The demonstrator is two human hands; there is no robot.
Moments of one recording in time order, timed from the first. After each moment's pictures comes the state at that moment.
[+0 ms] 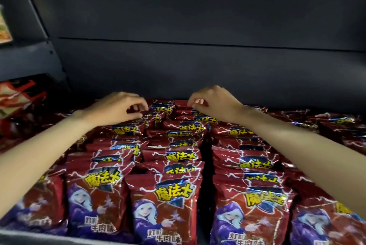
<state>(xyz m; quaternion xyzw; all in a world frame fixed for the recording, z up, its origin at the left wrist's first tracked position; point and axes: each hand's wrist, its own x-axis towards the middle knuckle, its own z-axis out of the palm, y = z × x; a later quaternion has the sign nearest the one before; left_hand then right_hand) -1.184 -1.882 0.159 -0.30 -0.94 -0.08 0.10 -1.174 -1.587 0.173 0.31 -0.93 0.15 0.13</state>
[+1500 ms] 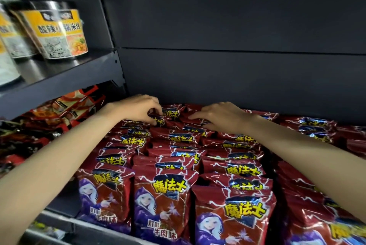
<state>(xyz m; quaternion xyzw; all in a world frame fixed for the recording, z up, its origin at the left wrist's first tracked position) -1.215 -1.981 0.171 -0.25 -0.97 0.04 -0.04 -1.198 -1.703 0.162 0.42 -0.90 -0.08 0.09</state>
